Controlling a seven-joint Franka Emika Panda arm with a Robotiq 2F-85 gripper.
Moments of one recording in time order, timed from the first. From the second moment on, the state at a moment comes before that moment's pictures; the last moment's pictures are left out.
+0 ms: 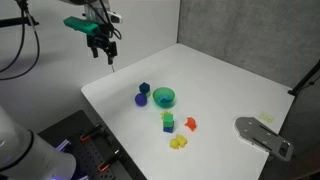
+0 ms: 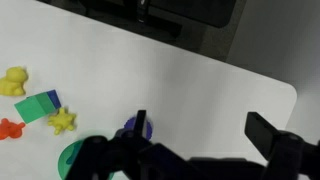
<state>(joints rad) 0.19 -0.29 0.16 -2.38 0.15 1.90 0.03</state>
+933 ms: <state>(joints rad) 0.11 -0.24 0.16 -2.35 0.00 2.04 0.22</state>
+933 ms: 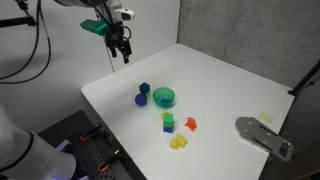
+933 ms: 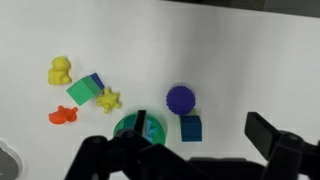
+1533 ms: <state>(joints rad) 0.02 -0.09 0.07 -2.32 -0.01 2.25 0.26</state>
